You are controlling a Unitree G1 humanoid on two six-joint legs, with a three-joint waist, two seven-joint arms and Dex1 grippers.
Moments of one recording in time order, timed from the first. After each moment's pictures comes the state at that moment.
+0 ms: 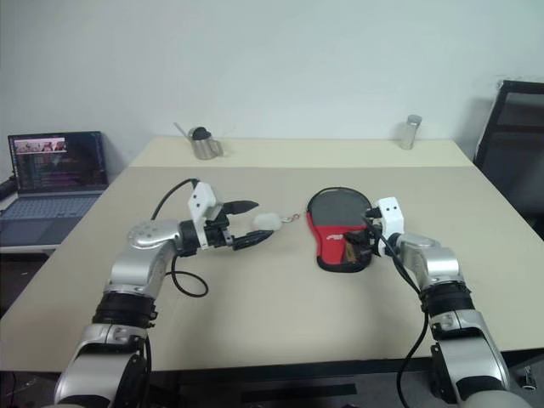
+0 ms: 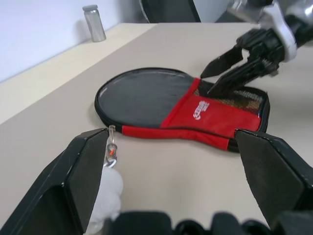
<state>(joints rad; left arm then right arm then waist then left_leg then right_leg) -0.74 0.48 0.05 0.35 -0.20 0.18 -1.08 -0.82 -0.43 0.02 0.57 0.32 0.58 0.54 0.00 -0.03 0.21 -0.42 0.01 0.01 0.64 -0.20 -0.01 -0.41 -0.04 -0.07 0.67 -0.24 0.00</state>
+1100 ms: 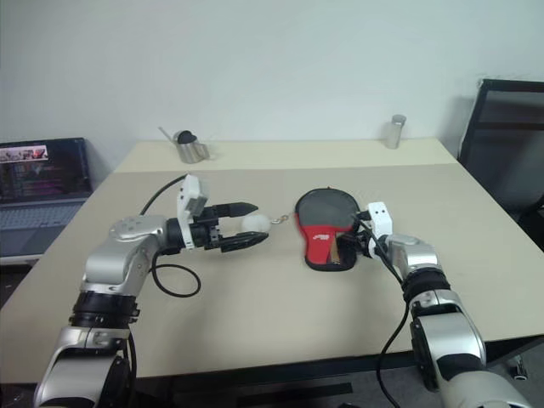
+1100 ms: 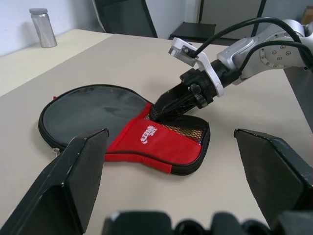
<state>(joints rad) -0.73 0.57 0.05 0.22 -0.36 0.41 -1.19 -0.97 -0.32 -0.02 0.92 0.18 0.49 0.60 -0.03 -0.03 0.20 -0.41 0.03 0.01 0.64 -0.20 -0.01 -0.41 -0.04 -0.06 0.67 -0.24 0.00</state>
